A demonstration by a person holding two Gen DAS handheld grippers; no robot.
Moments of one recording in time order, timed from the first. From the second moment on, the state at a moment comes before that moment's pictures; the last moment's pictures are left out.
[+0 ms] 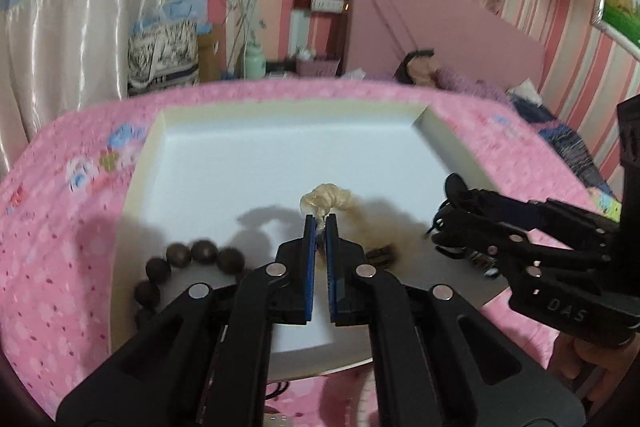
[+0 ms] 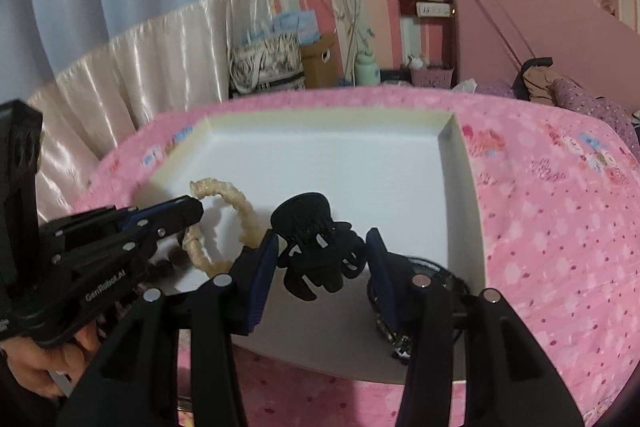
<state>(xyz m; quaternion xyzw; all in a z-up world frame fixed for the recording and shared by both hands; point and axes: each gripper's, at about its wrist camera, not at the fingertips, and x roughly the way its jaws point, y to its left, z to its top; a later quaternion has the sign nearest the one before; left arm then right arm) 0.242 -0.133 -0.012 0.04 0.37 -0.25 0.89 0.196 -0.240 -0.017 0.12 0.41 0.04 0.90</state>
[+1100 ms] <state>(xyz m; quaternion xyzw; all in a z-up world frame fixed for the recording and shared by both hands) 0.205 -0.073 0.036 0.08 0.33 -0.20 0.92 0.158 -0.281 0.018 0.17 0.35 0.03 0.92</state>
